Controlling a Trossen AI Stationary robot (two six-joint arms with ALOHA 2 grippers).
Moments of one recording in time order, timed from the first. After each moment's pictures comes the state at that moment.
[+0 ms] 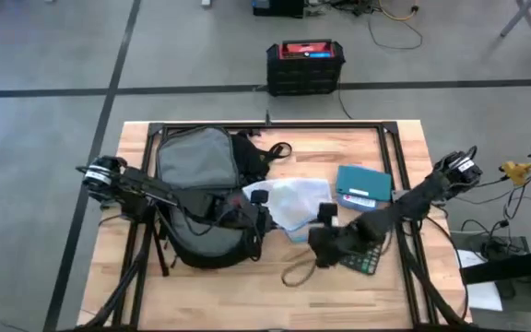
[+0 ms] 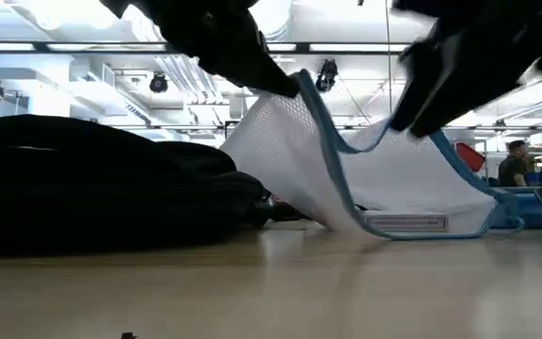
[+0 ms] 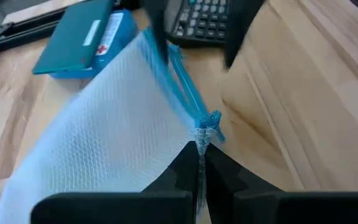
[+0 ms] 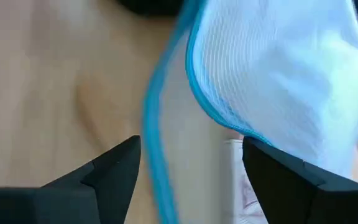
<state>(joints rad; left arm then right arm) -0.23 1.63 1.07 -0.06 -0.20 0.09 0.49 1.49 0.93 -0.47 0.54 0.31</state>
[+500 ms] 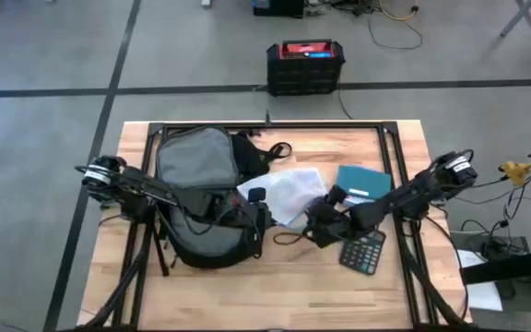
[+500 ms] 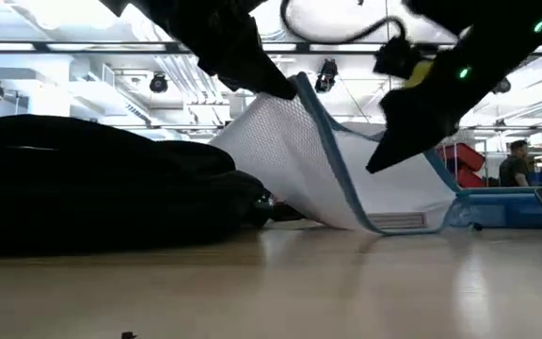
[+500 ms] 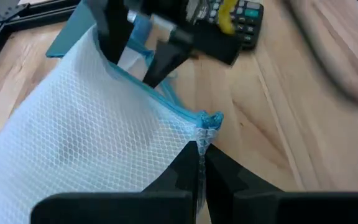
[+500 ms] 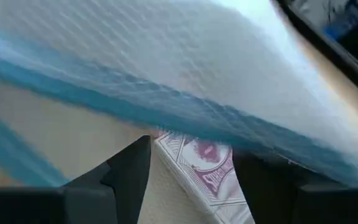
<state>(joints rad) -0.23 1.63 1.06 -0.06 -0.23 0.01 0.34 1.54 0.78 -0.31 0.81 0.66</state>
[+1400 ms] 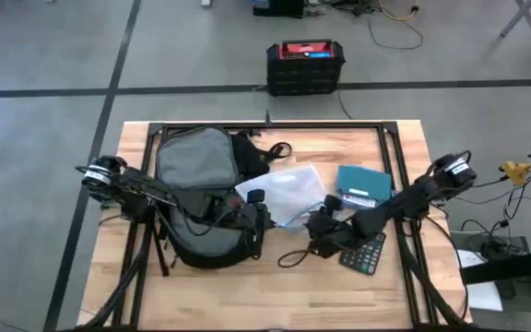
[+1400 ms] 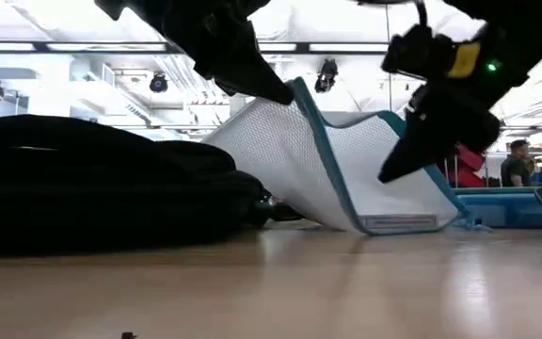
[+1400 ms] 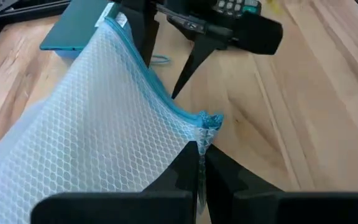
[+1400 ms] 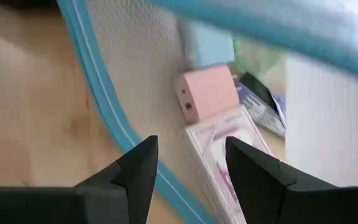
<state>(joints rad) -0.23 1.63 1.05 -0.05 -0.23 -0.01 0.43 1.55 0.79 -0.30 0.72 0.52</state>
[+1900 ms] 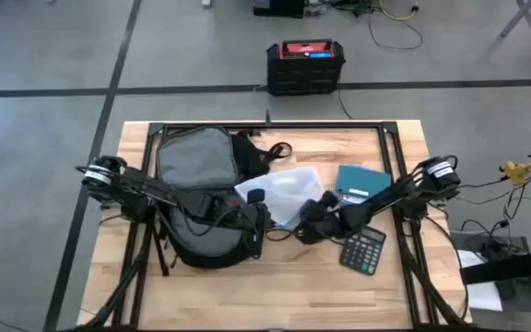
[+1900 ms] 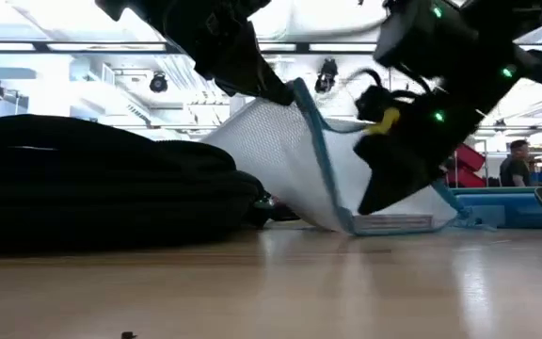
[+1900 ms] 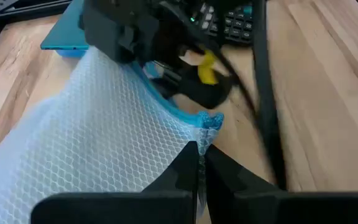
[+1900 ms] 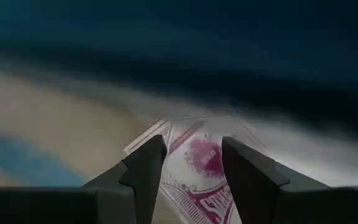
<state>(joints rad) -0.23 1.63 1.05 -0.05 -0.23 -0.01 0.29 1.69 0.78 -0.13 0.60 0.75</state>
